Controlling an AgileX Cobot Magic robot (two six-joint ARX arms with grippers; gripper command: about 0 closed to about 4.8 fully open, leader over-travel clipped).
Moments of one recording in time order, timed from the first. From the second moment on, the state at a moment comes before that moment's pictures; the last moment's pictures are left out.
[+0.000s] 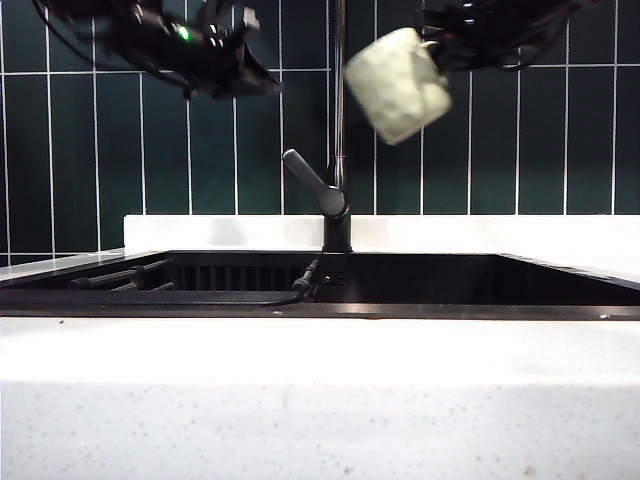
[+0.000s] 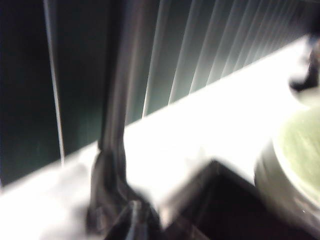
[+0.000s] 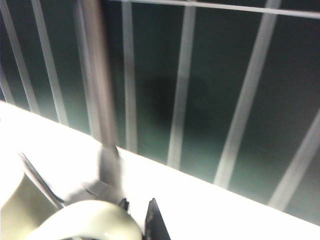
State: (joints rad) left arm -0.22 1.88 1.66 0.04 0.67 0.01; right arm 0.20 1.64 1.33 0.25 -0.18 -0.09
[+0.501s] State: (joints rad) left arm -0.22 1.30 1.03 -0.02 0.50 0.05; right arm 0.19 1.62 1.32 -0.04 -0.17 -0.58
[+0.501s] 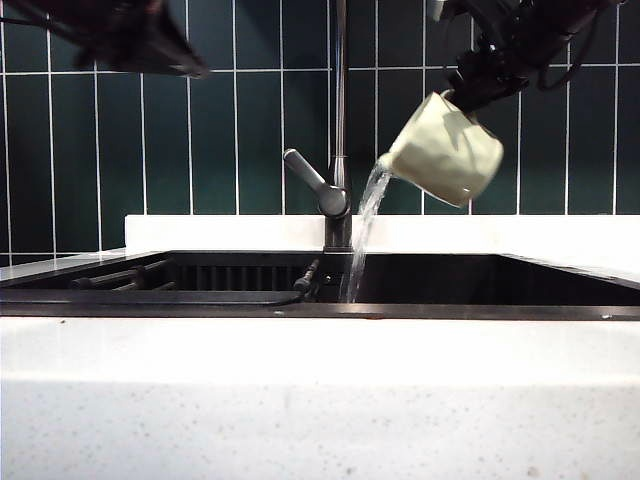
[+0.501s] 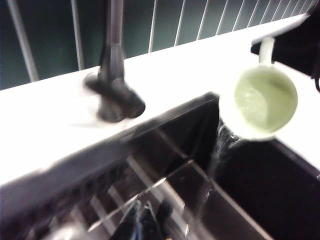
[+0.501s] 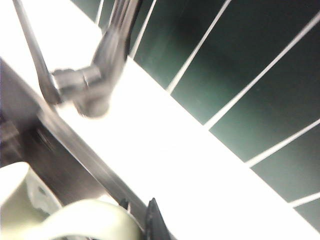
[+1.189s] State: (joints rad) left arm -0.22 0.52 0.39 -0.02 0.22 -0.21; right arm 0.31 1.62 1.32 -0.06 0.01 -1.52
